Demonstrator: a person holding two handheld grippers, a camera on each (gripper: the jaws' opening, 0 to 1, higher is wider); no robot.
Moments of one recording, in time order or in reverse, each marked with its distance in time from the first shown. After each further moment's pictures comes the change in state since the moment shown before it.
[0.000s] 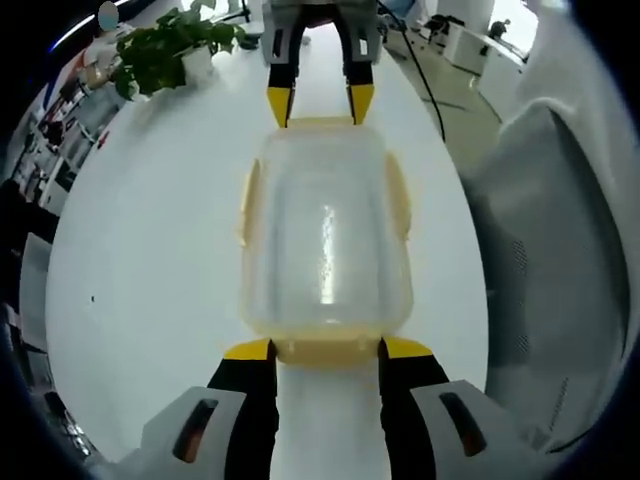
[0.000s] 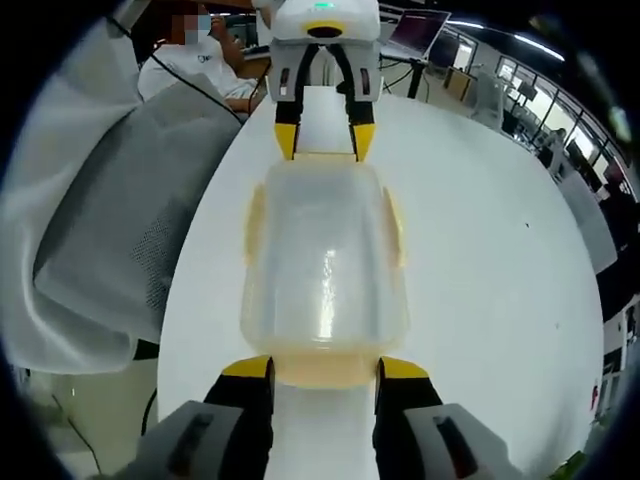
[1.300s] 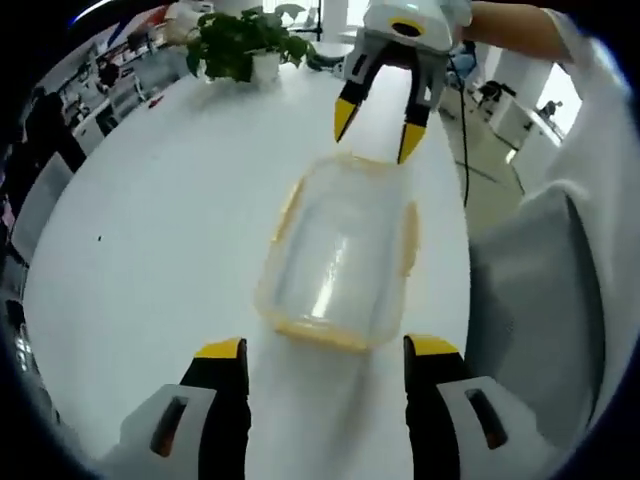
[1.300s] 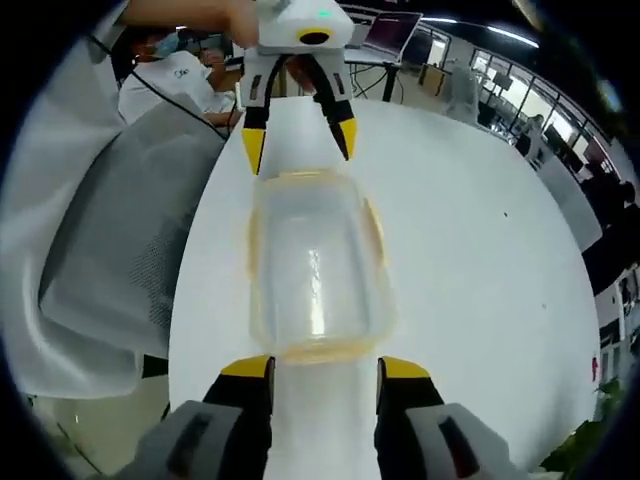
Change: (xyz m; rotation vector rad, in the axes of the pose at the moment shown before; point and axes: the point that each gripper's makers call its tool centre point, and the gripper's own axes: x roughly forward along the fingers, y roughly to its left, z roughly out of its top) left arm -0.021 0.001 0.008 -0.328 -0.177 0.037; right arm -0.022 0.003 0.002 0.101 -0.027 -0.067
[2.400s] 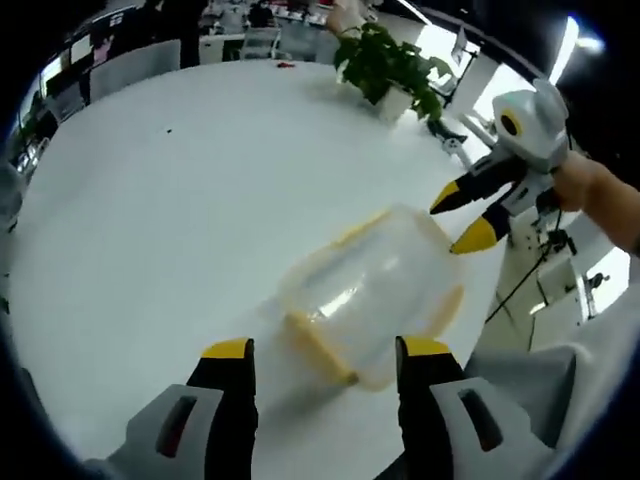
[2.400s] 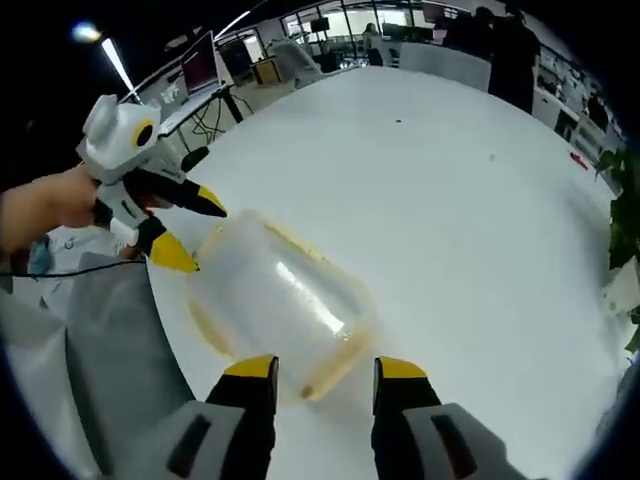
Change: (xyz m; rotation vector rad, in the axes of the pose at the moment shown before) left arm 0.013 0.009 -0.003 -0.660 -0.166 0.106; right arm 0.013 -0.006 0.008 0.772 -0.077 -0.093
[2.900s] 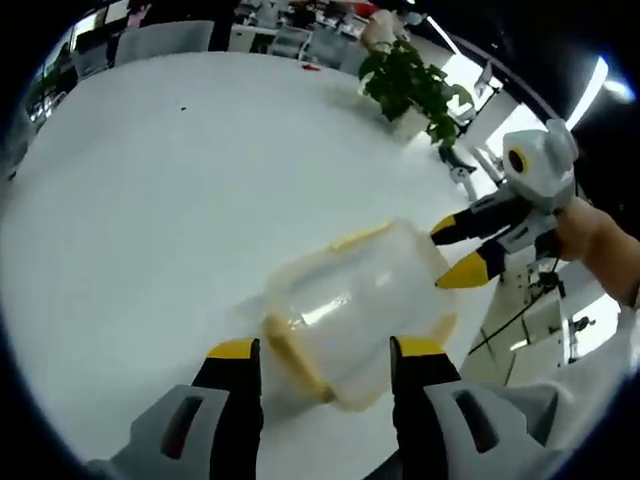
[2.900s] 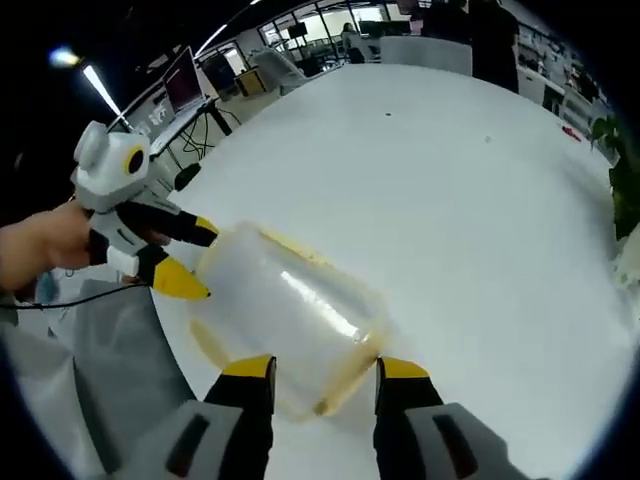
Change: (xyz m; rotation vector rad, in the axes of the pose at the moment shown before) left arm 0.013 -0.013 -0.001 -0.088 -0.022 -0.032; right arm 0.011 0.007 0.004 0.090 -0.025 0.028
